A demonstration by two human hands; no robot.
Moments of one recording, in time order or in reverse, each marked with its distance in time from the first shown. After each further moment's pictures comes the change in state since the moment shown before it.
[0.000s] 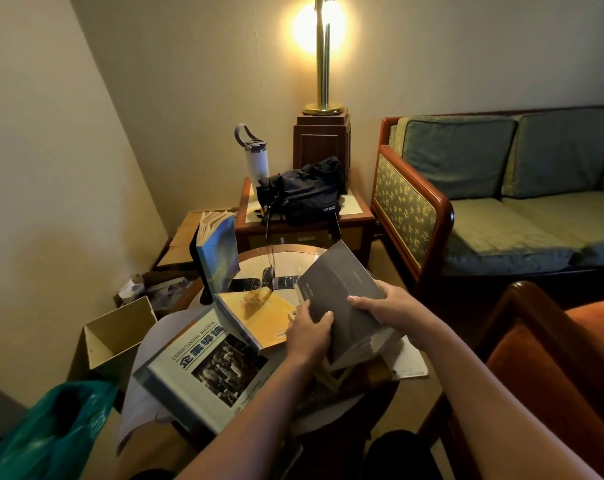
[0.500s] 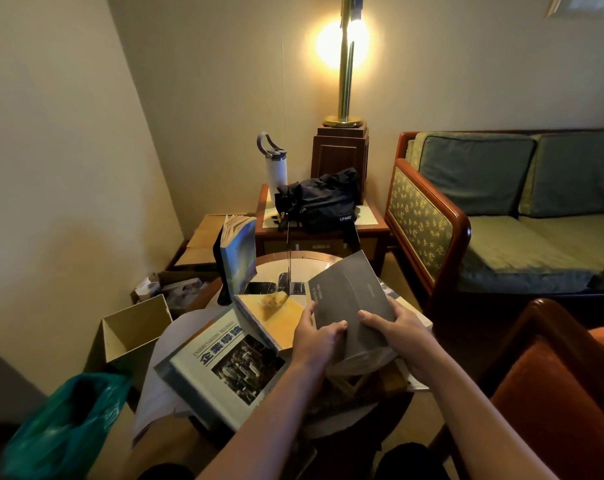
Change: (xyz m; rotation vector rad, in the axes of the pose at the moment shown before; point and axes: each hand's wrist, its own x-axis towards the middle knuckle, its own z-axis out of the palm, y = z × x) left_hand -0.023 -0.002 -0.028 -0.400 -0.019 -0.028; right_hand -0.025 0.003 0.036 0.204 0.068 -0.121
